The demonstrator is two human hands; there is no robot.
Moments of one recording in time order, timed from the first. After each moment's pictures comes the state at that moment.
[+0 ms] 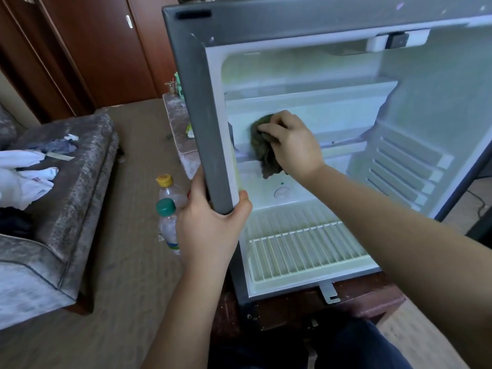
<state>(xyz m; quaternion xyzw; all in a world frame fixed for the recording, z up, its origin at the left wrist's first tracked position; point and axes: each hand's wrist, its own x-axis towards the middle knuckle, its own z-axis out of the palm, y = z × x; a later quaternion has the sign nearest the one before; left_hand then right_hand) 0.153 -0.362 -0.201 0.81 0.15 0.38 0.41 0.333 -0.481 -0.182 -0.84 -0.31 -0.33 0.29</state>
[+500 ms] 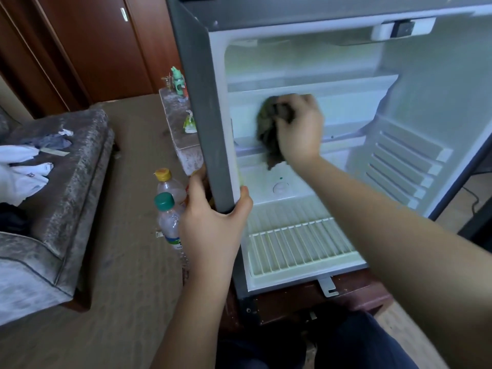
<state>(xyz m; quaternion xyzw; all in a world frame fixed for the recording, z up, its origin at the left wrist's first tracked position) 0.147 -0.368 -0.206 0.80 0.16 0.41 0.42 0.327 -0.466 -0.166 -0.78 -0.13 -0.35 0.50</state>
